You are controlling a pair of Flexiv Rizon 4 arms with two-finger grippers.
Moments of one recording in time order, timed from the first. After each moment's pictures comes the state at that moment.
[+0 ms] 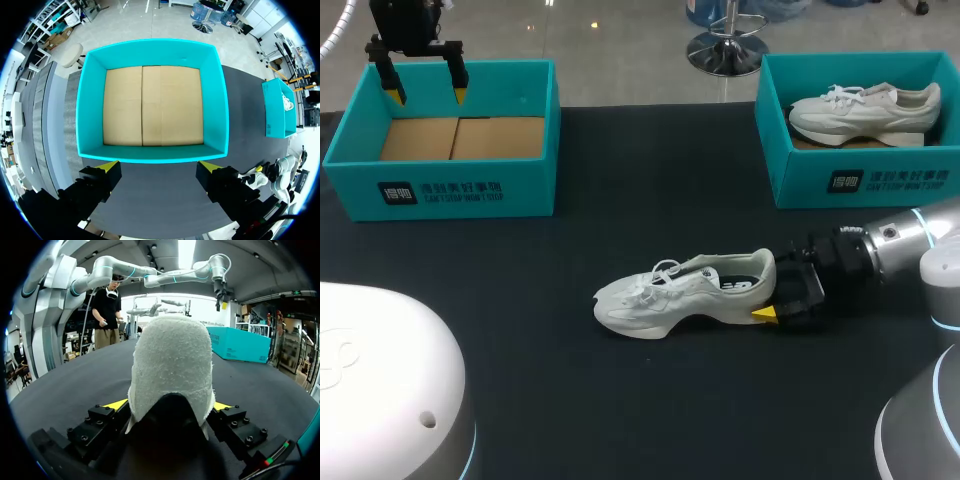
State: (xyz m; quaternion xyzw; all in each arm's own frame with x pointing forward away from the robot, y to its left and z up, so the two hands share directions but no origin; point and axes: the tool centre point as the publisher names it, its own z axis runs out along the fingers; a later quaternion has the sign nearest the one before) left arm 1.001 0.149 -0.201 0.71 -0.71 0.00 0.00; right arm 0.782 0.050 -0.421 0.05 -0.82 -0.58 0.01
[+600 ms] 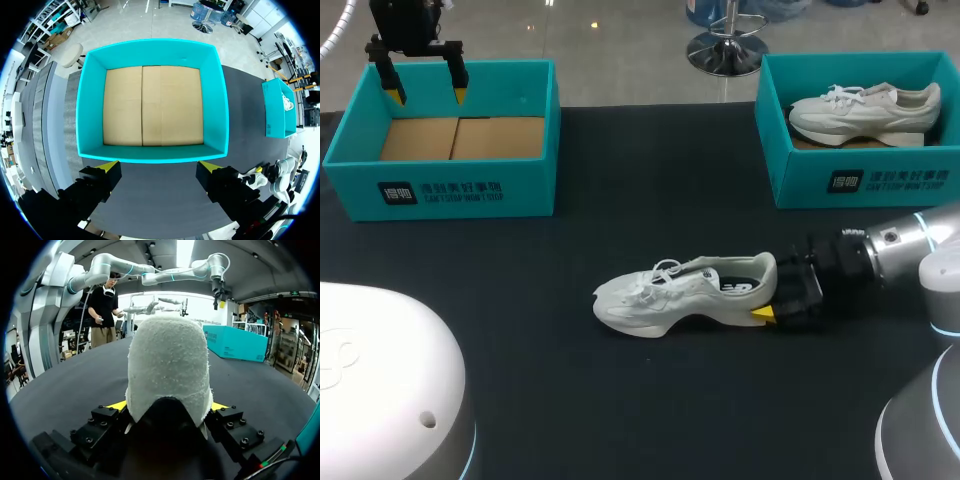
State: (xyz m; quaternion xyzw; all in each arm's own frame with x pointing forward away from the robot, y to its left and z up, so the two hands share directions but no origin) left arm 1.001 0.149 -0.201 0.71 -0.71 0.00 0.00; right arm 0.781 0.050 -0.423 0.04 -0.82 -0.57 -0.01
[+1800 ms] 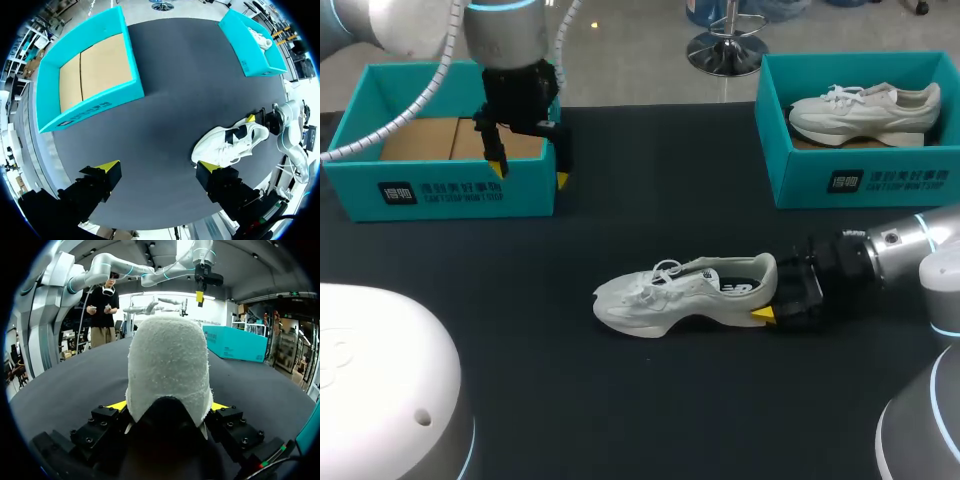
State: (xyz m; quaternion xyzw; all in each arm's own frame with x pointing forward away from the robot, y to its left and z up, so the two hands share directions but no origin) left arm 0.844 -0.023 -0.231 0.61 -0.79 -0.02 0.03; right arm 0.780 0.050 -0.424 0.04 -0.82 -0.57 -0.01
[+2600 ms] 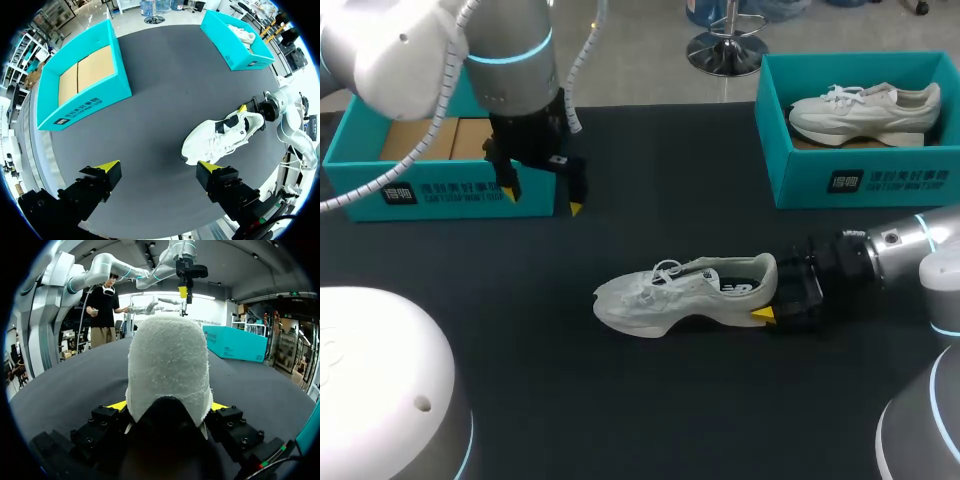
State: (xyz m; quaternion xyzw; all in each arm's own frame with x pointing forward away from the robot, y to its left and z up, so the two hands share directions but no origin) left arm 0.802 -0.038 -0.231 0.59 -0.81 0.03 -0.02; right arm 0.780 0.050 -0.424 0.04 -0.82 -0.57 -0.01
